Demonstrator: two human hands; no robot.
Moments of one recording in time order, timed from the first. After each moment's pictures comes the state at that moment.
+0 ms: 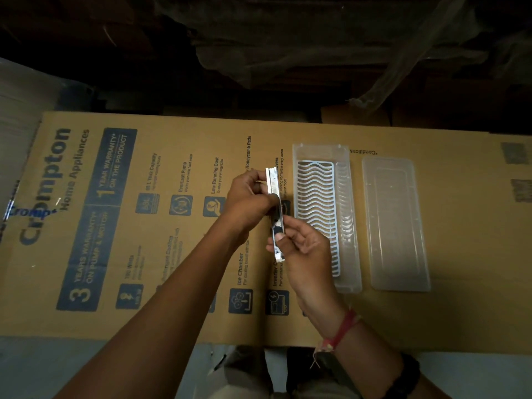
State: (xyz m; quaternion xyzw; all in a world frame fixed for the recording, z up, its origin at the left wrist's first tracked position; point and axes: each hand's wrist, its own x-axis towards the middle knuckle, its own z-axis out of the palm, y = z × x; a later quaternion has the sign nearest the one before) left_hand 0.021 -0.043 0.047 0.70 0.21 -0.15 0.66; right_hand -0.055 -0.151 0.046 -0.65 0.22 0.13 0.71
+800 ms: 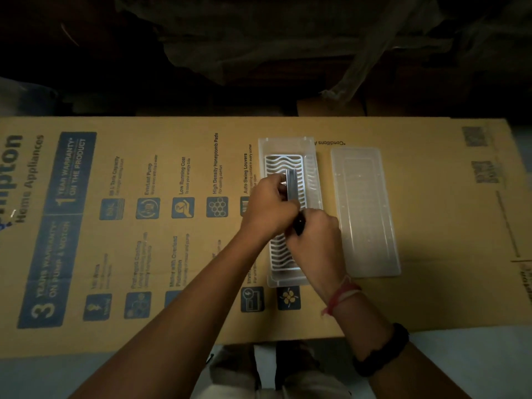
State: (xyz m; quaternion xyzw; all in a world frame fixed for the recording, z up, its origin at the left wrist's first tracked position) left_hand 0.020 -0.126 0.050 0.81 0.12 -0.17 0.55; right_hand -0.029 -0.218 0.045 -0.94 0.12 0.09 0.32
